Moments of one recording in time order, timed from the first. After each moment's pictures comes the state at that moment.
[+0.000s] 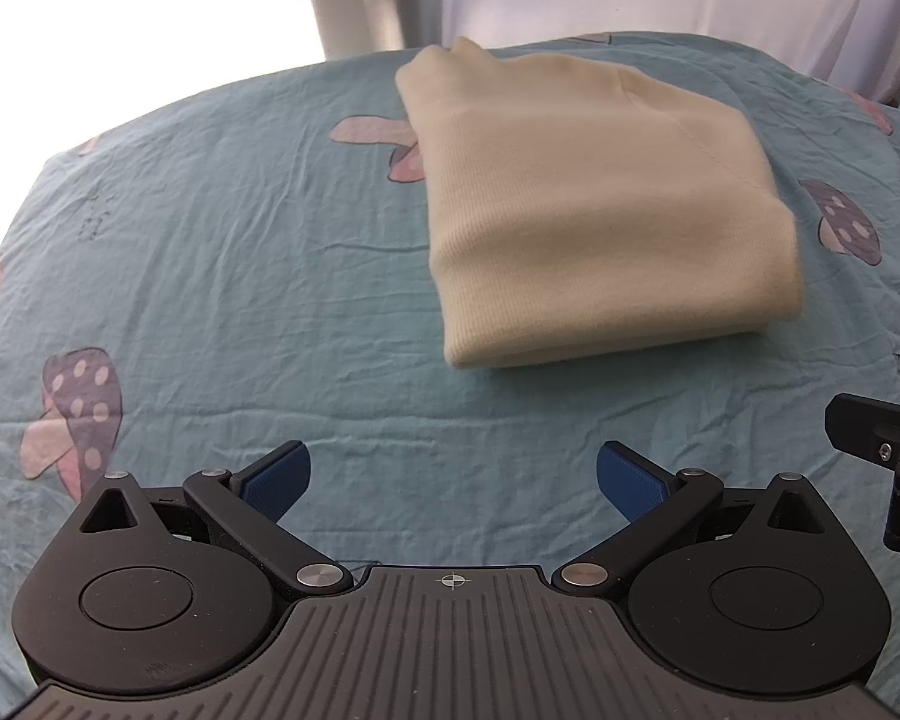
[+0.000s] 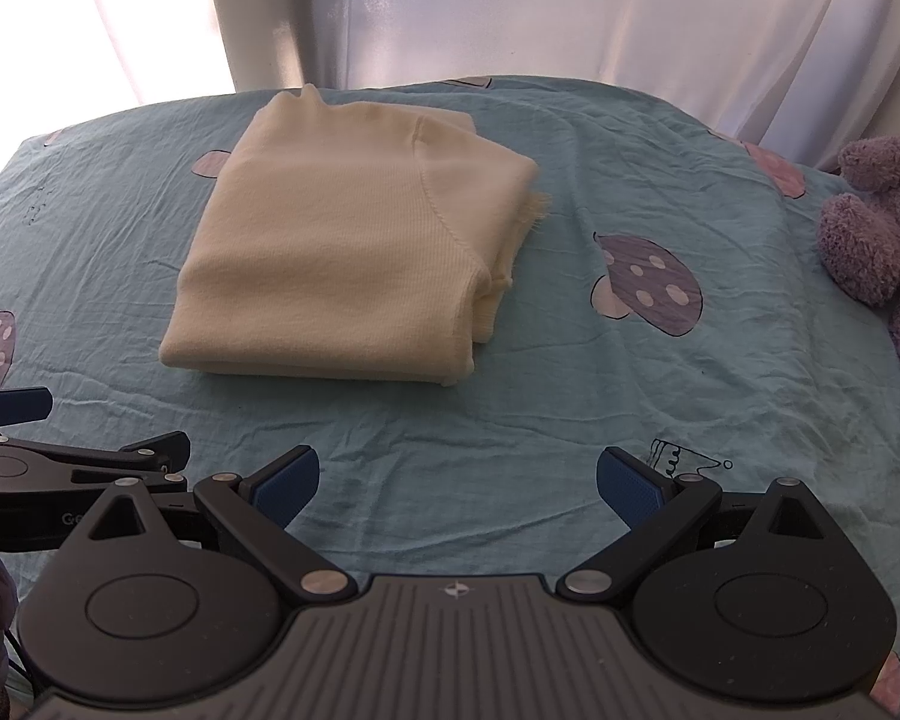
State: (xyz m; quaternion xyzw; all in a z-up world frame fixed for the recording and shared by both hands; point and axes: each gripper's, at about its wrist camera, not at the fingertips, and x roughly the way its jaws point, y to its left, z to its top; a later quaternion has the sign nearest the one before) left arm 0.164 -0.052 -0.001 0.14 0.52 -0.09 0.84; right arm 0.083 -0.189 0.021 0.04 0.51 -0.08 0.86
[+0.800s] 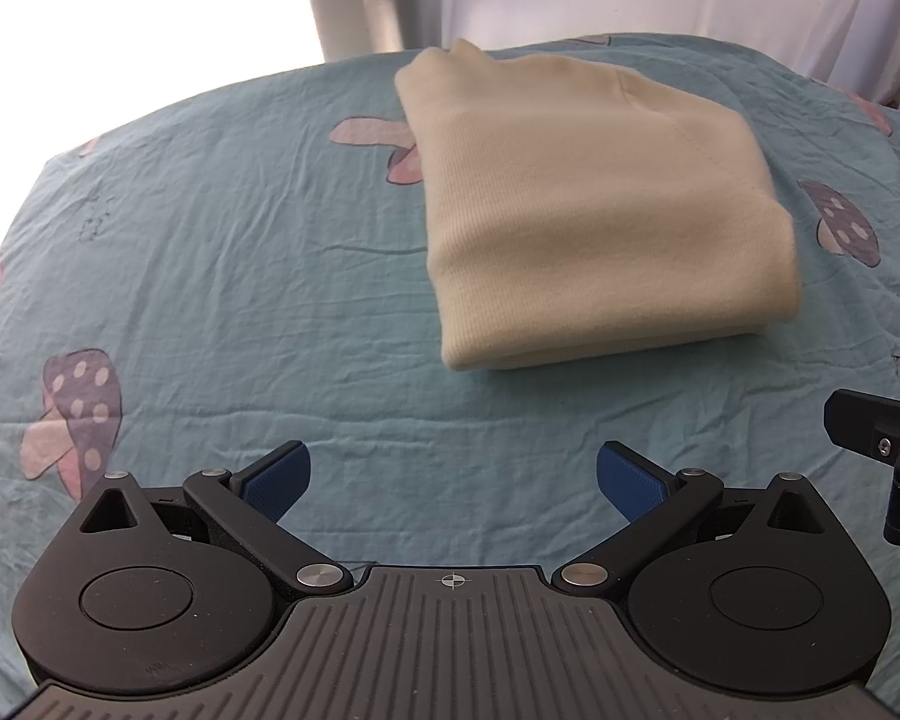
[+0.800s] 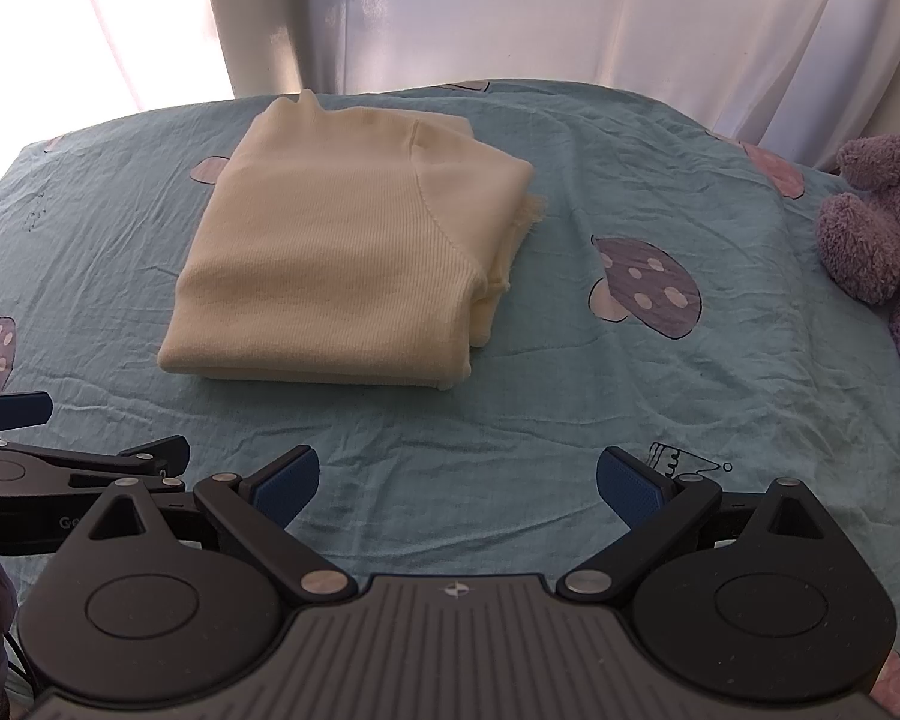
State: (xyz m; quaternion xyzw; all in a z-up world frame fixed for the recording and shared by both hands) left arm 0.164 -0.052 -0.001 0.14 0.52 -0.10 0.84; right arm 0.083 -0.191 0.021 0.04 0.50 -0.08 0.86
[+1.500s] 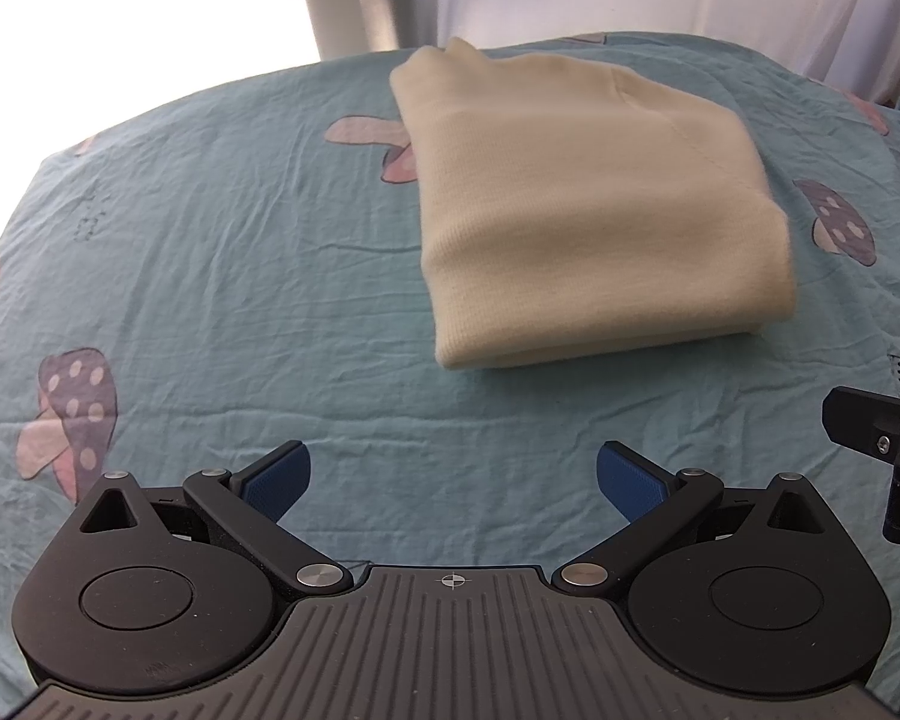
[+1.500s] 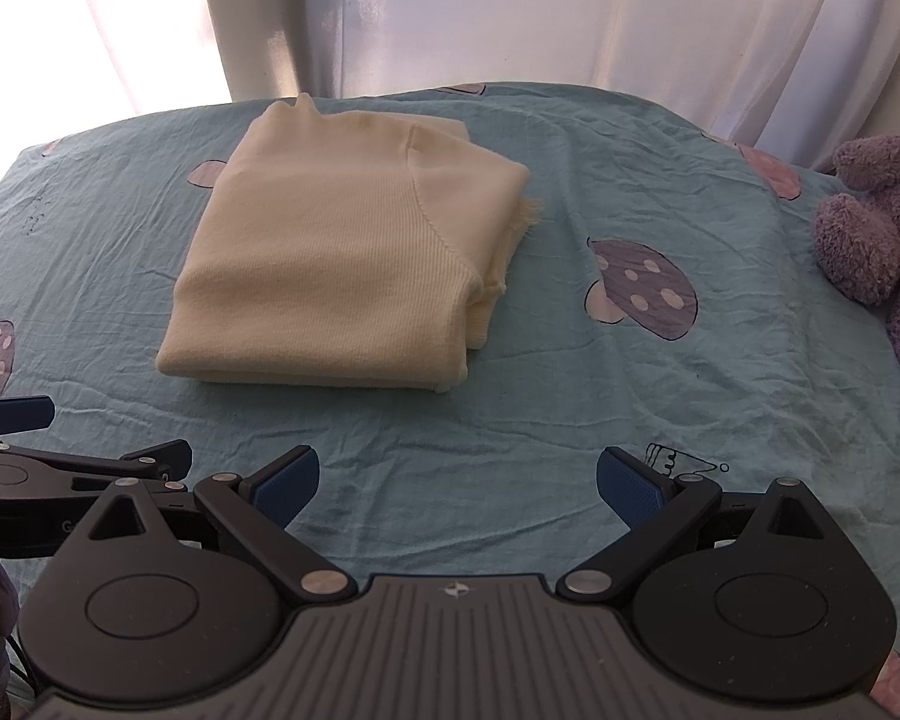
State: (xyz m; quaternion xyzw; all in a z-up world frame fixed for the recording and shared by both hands) left arm 0.163 -0.052 -0.001 0.14 0.52 -0.10 0.84; right arm 0.083 -0.191 0.022 0.04 0.50 -0.09 0.86
